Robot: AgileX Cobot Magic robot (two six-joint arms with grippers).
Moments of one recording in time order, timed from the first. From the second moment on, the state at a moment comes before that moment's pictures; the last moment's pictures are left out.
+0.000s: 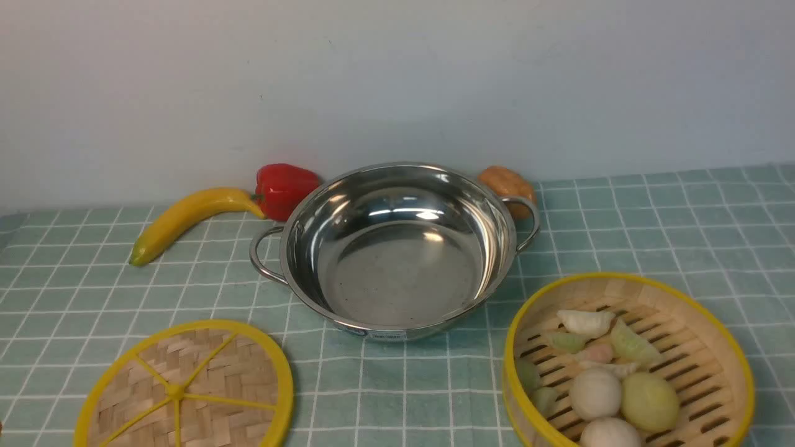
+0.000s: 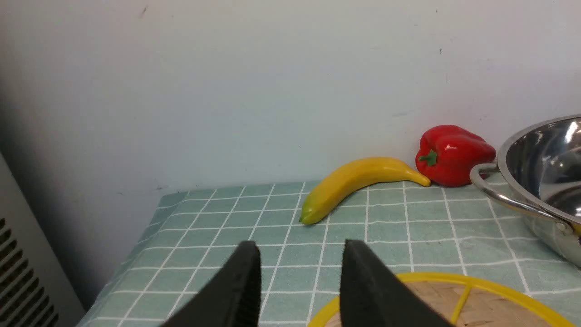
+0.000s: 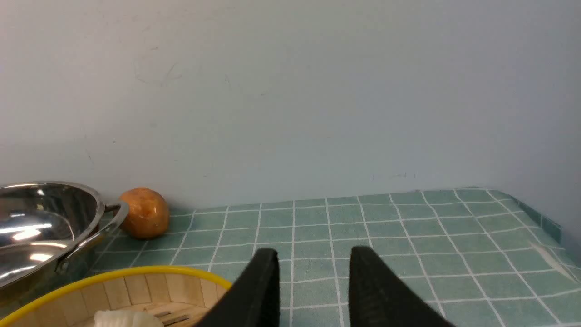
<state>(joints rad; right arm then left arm) -0.03 0.00 0.01 -0.32 0.17 0.49 0.11 0.00 0.01 0.43 0.16 -0.29</state>
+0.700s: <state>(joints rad) -0.03 0.00 0.01 -0.24 0.13 0.57 0.11 0.00 0.01 0.43 0.16 -0.28</state>
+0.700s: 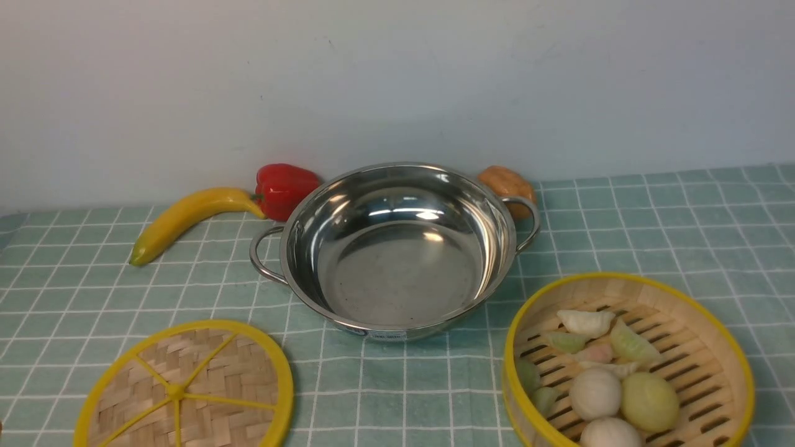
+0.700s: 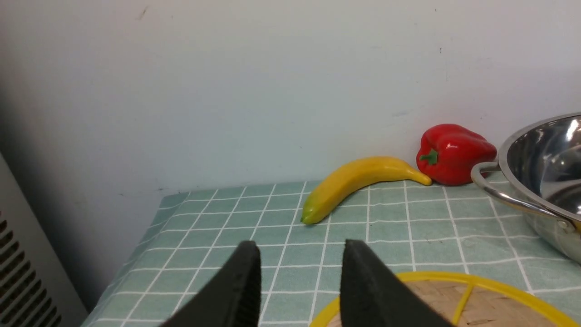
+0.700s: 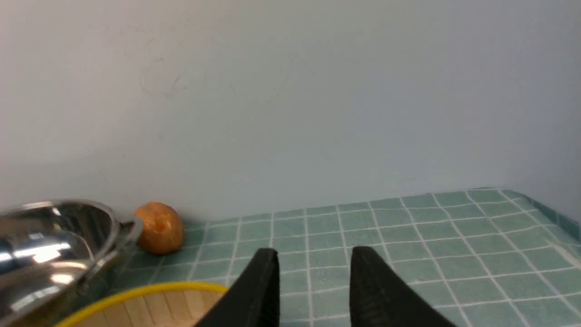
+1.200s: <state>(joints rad) -0.03 0.00 0.01 0.21 -0.06 0.87 0.11 0.00 0.01 -0.09 -0.16 -0.85</state>
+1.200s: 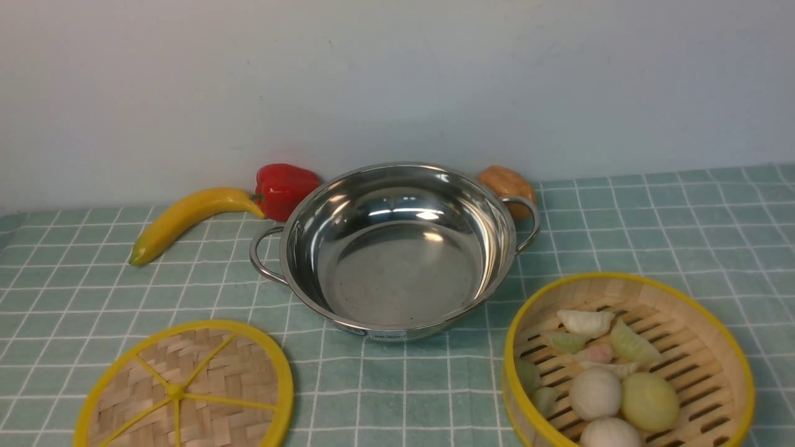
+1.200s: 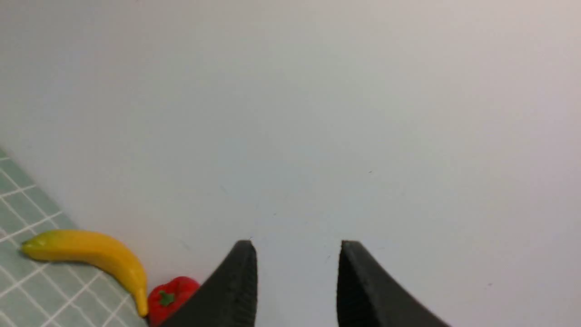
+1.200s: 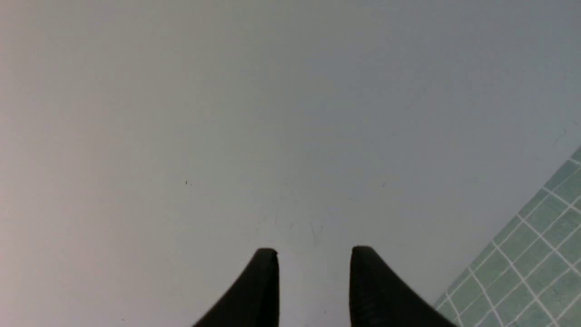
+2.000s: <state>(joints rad) -0.03 0.32 -0.73 -0.28 0.15 0.66 0.11 0.24 -0.60 0.11 0.12 -0.43</state>
